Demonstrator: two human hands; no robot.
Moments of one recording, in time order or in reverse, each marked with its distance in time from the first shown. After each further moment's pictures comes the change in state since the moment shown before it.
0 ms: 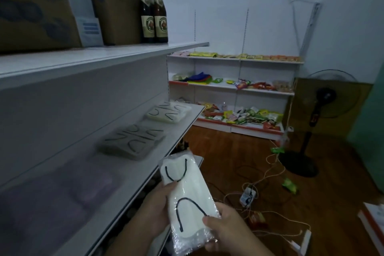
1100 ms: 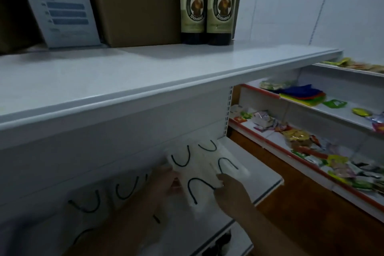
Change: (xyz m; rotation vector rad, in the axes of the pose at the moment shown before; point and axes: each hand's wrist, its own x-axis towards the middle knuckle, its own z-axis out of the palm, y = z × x) left_hand 0.436 0.203 -0.064 0.147 0.809 0.114; right_hand 0.575 -0.190 -0.039 -0.784 -0.294 -0.300
